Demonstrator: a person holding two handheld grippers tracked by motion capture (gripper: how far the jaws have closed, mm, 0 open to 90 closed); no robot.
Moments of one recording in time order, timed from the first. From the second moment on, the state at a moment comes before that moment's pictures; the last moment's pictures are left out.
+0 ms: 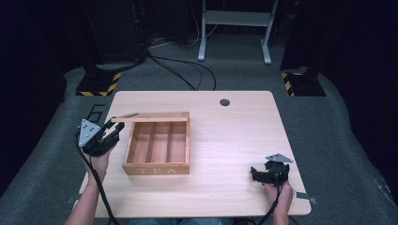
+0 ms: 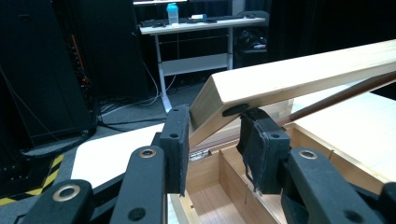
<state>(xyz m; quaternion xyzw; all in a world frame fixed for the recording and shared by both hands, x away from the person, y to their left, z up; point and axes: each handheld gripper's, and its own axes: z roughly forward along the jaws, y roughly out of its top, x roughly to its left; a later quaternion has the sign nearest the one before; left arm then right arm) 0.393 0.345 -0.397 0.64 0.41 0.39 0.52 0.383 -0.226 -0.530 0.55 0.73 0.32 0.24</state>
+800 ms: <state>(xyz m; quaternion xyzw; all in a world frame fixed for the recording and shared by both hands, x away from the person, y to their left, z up) 0.393 0.345 -0.397 0.64 0.41 0.39 0.52 0.383 -0.226 -0.530 0.55 0.73 0.32 0.24</state>
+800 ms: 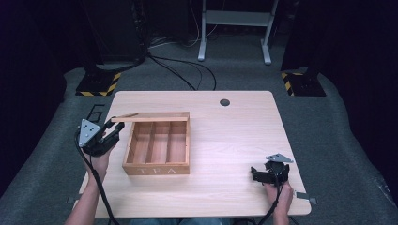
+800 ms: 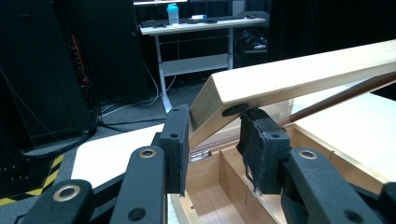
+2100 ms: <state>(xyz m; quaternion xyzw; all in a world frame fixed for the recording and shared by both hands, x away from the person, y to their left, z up) 0.385 0.356 -0.410 0.66 0.41 0.35 0.52 0.383 -0.226 -0.530 0.55 0.73 0.32 0.24</state>
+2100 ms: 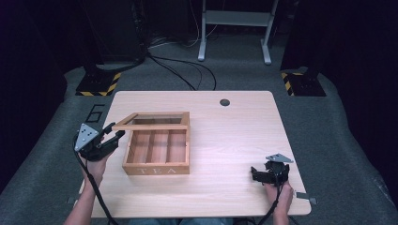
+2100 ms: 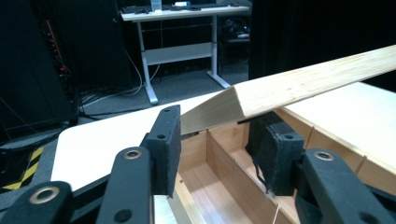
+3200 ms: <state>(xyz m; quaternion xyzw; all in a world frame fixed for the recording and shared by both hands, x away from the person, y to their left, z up) 0.368 0.357 -0.471 0.70 0.43 0.27 0.50 0.383 -0.226 -0.529 0.55 0.73 0.32 0.24</state>
